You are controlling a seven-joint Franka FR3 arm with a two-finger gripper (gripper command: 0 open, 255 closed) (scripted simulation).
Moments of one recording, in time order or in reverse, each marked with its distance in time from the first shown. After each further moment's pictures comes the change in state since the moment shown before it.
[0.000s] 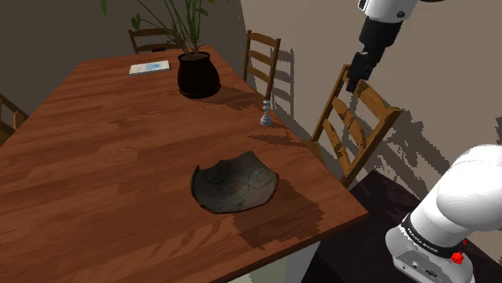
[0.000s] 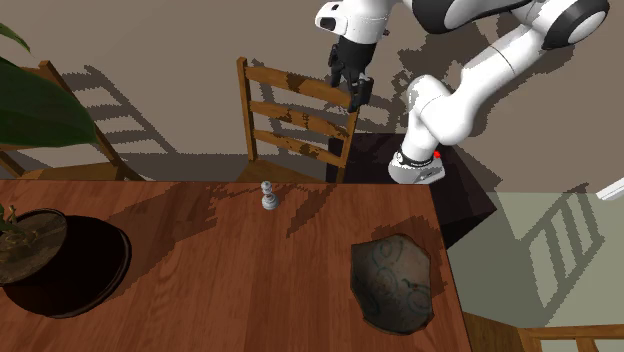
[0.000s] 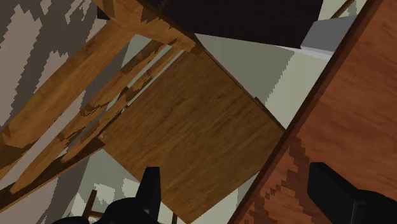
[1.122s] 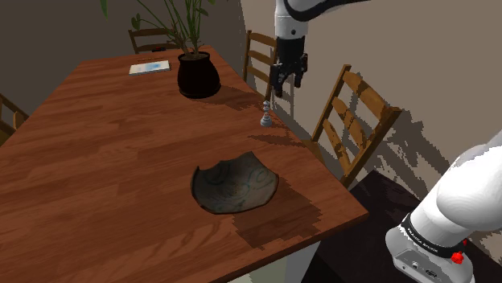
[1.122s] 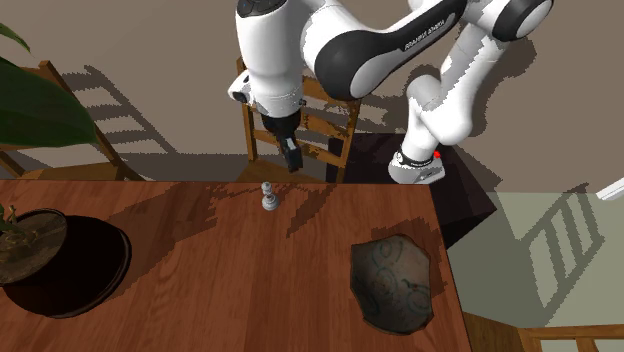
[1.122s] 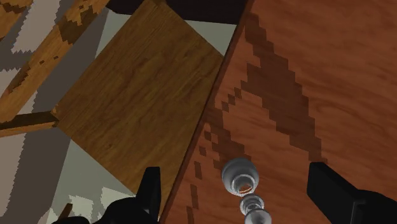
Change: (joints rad) arm 0.006 0.634 0.160 0.428 0.013 0.075 0.230
